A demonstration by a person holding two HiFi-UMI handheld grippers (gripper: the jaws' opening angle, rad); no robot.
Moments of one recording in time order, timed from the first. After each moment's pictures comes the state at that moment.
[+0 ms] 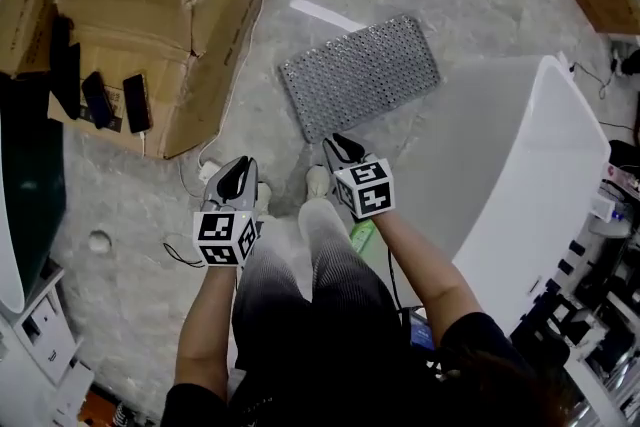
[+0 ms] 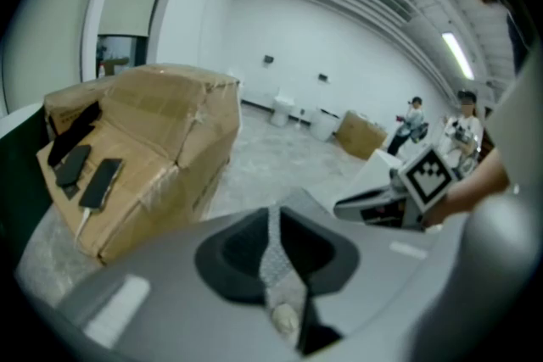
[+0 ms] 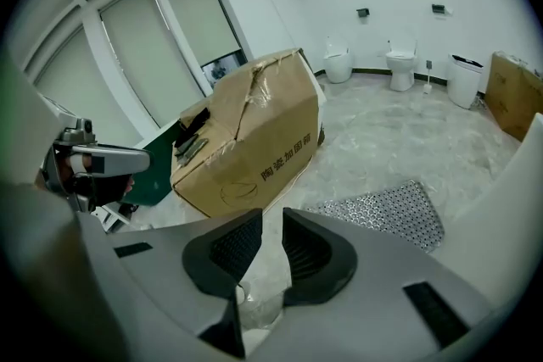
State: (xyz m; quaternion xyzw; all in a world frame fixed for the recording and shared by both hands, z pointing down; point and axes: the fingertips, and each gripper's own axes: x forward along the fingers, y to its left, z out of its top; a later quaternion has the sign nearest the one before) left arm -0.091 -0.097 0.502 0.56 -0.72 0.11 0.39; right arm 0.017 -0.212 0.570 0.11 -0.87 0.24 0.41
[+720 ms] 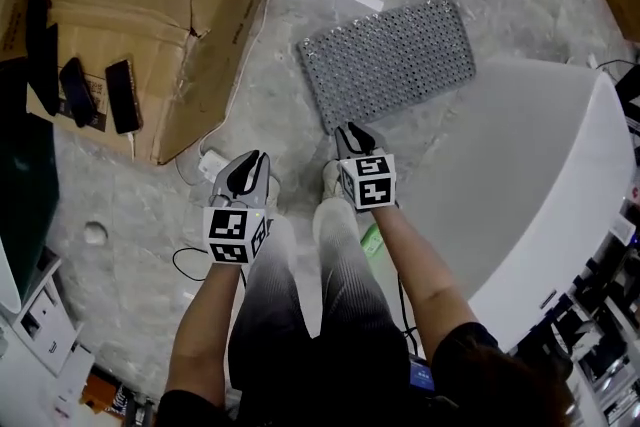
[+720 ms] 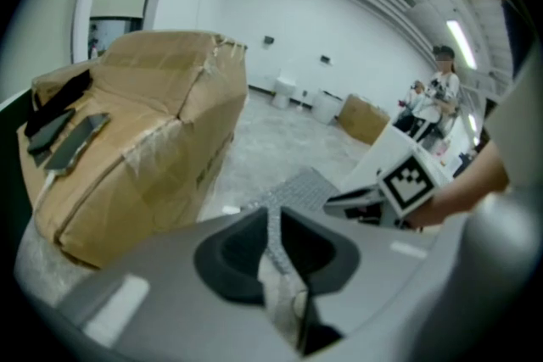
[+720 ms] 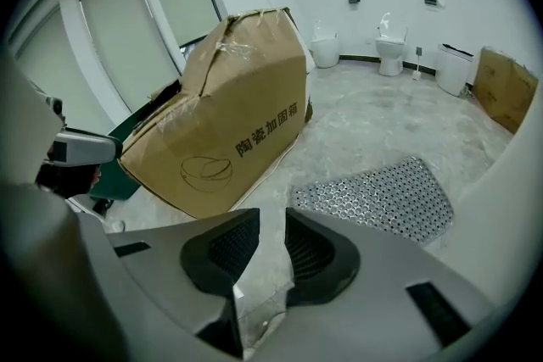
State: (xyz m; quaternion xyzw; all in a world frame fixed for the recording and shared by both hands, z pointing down) left arm -0.114 -0.085 0.621 0.56 -0.70 0.14 0.41; right arm -0.007 -0.205 0.717 0.16 -0.85 0.23 0.44
